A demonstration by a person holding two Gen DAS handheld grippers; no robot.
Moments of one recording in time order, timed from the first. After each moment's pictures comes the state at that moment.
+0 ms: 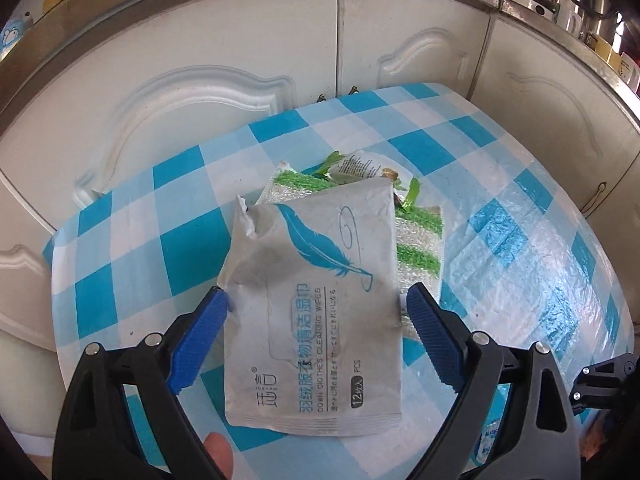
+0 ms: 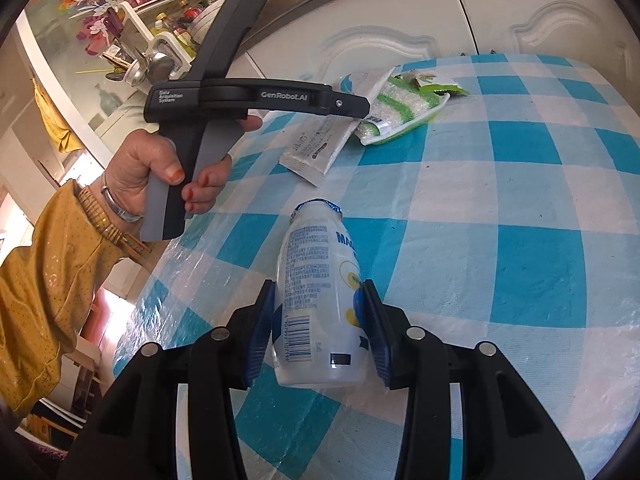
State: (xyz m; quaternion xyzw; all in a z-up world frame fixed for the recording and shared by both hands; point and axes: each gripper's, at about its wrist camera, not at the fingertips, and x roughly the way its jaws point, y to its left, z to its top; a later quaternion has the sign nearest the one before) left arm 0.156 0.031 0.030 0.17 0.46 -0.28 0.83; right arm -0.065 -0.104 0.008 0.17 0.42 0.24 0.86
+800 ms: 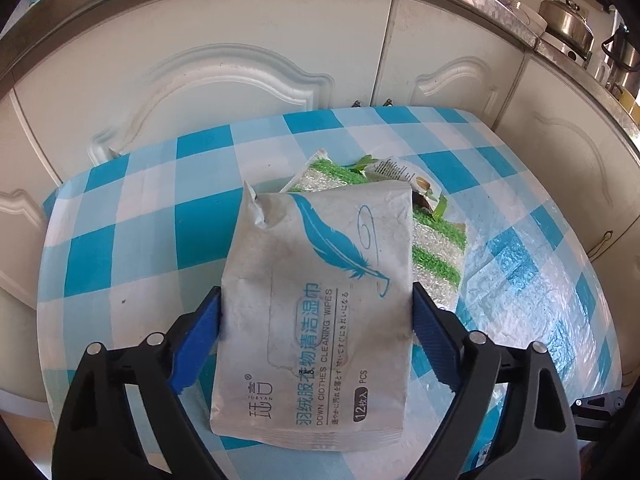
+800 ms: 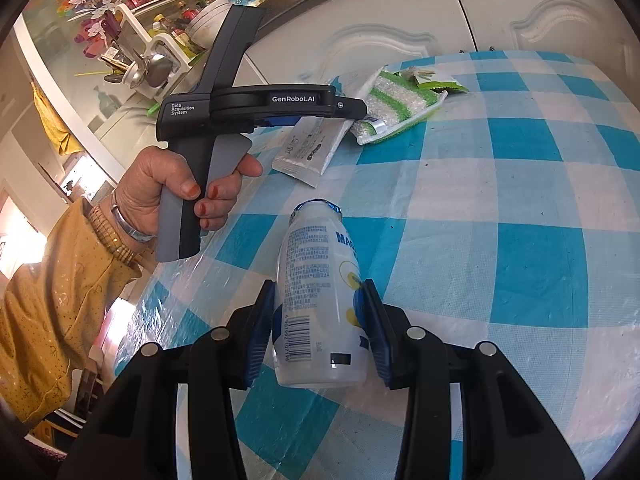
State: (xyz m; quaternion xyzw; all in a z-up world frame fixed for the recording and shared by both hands) left arm 0.155 0.052 0.022 0.09 0.45 -0.24 0.85; right arm -0.064 -0.106 0.007 0.17 0.42 0.24 0.86
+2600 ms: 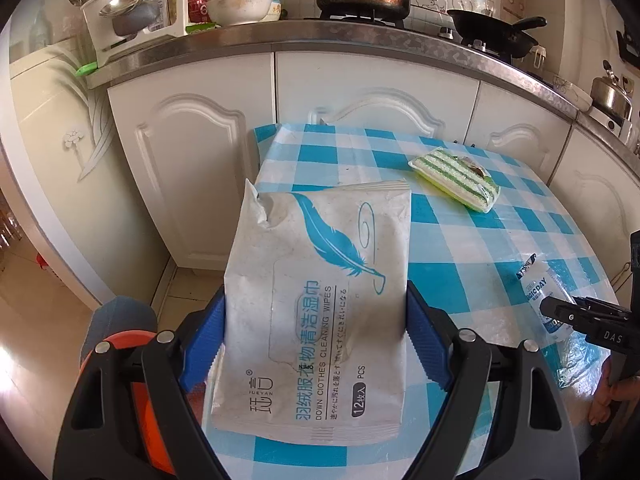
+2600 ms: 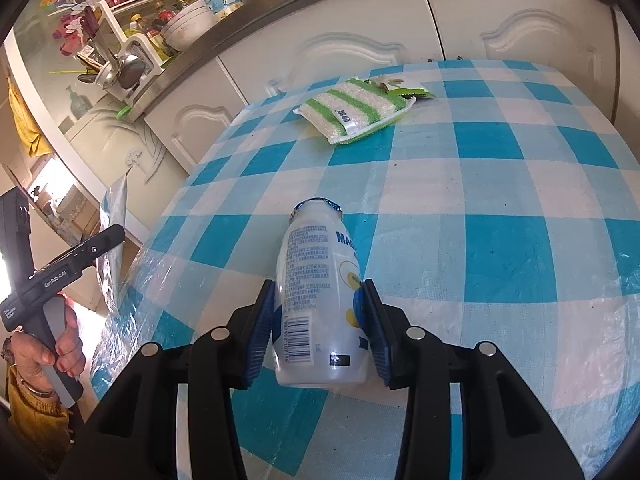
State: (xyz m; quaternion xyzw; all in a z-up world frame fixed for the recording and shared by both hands) left arm -0.048 0.221 0.064 0.02 0.37 -0.05 0.93; right arm -0.079 -0.098 0.013 0.15 0.43 0.16 0.88
